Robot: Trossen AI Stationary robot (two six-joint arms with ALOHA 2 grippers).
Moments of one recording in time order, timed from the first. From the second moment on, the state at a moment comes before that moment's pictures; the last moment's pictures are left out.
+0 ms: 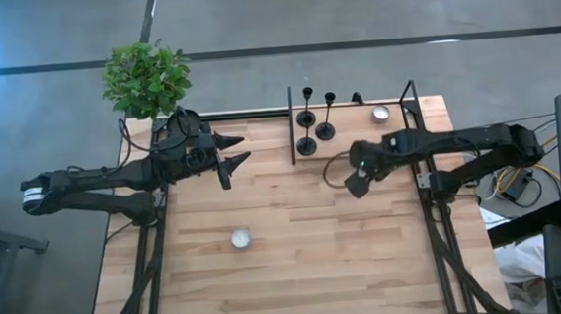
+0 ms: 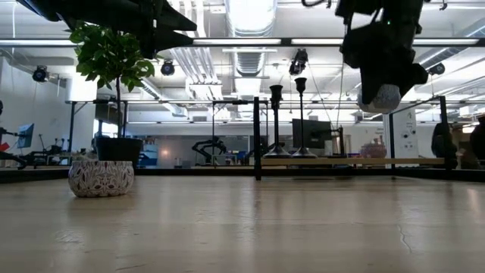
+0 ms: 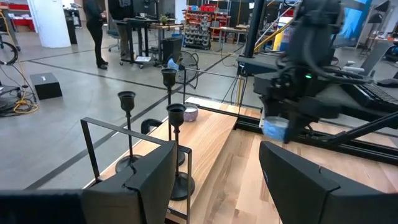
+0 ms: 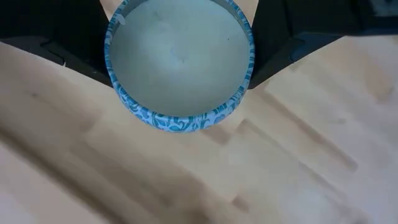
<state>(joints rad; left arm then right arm) 0.19 0.88 0.62 0.24 -0.16 -0.08 -0.10 1.24 0.98 -1.02 0.06 0.85</state>
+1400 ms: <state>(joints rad) 0.20 0.88 0.62 0.24 -0.16 -0.08 -0.85 1.44 1.15 -1.04 -0.05 0.53</state>
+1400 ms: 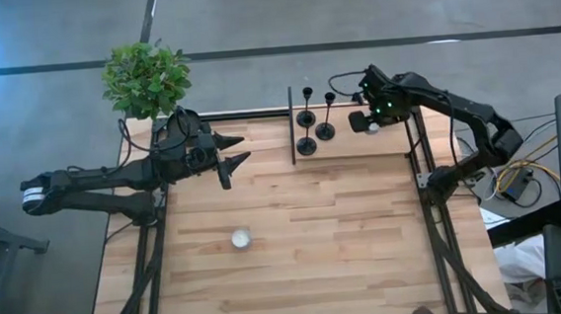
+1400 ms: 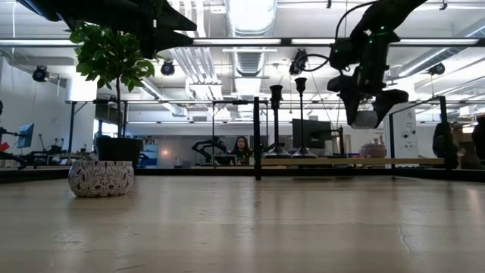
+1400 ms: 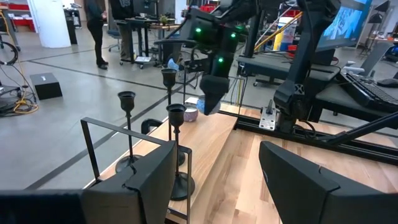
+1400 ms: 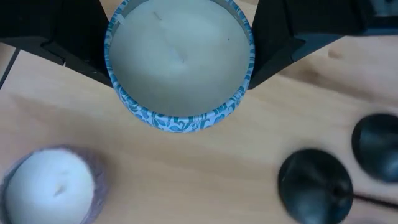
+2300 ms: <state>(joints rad) 0.20 0.88 0.62 0.24 -0.16 -0.08 -0.92 1.58 1.17 -1.03 -0.01 0.55</state>
